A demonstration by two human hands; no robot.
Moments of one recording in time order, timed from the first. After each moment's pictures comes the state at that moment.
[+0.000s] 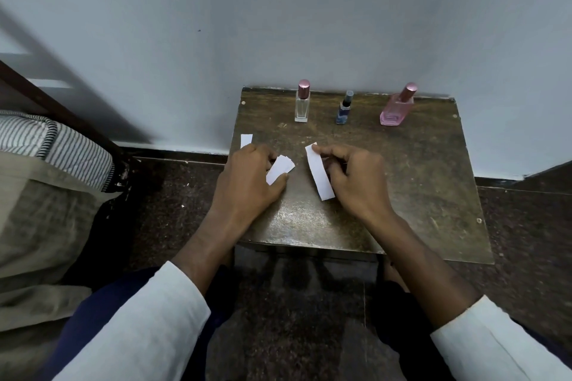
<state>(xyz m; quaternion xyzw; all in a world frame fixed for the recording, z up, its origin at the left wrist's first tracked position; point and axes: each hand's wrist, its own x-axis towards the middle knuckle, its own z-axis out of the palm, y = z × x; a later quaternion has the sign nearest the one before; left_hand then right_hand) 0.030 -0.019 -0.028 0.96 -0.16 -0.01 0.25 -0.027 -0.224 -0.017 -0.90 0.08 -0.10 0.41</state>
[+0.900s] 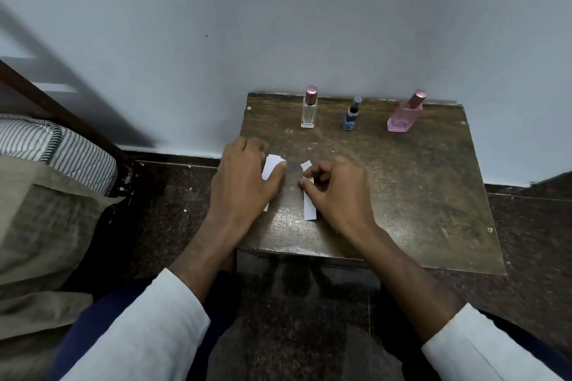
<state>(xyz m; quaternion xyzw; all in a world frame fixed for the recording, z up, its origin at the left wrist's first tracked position) 0.036 -0.011 -0.021 0.96 -0.12 0.05 0.26 -0.021 -0.192 -0.035 -0.91 0.09 -0.08 0.38</state>
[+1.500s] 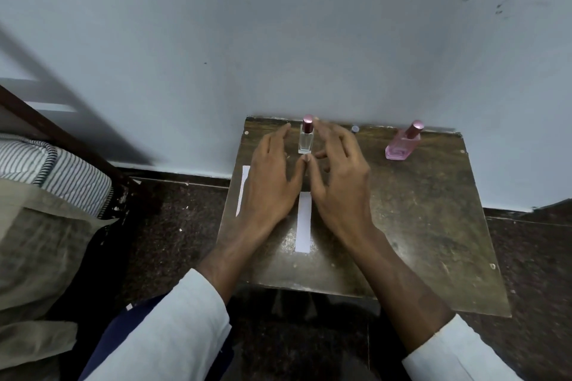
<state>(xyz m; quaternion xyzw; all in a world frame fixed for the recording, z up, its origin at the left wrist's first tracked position) 0.065 -0.068 -0.010 0.91 -0.15 0.04 0.39 0.024 -0.197 -0.008 -0.88 0.01 -0.27 0.39</state>
